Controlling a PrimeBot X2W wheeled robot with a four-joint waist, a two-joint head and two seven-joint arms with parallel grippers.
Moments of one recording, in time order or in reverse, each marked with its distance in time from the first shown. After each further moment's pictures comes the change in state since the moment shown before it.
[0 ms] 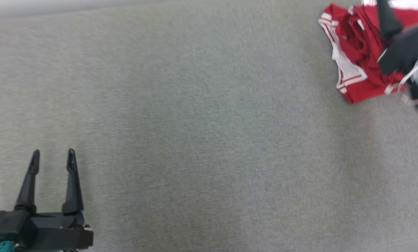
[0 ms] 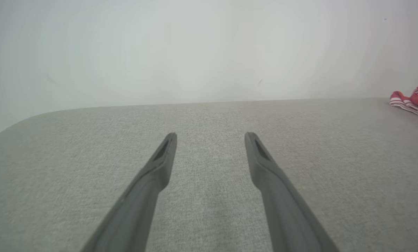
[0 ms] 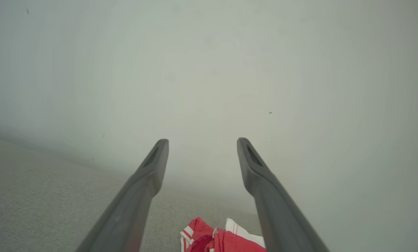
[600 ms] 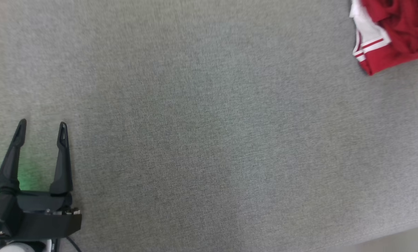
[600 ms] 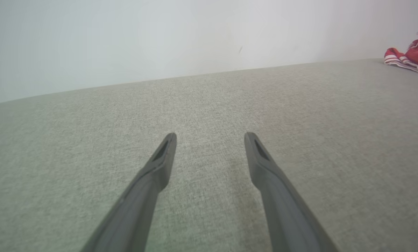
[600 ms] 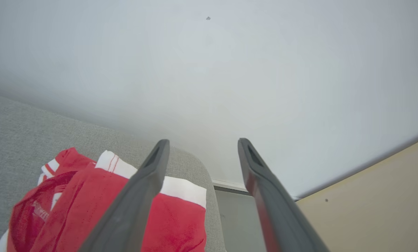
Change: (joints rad) left arm -0.056 0.068 -0.007 -0.130 0.048 -0.019 0.066; right arm -0.358 -0.140 0.286 0.401 0.123 0.000 0.016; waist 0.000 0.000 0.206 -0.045
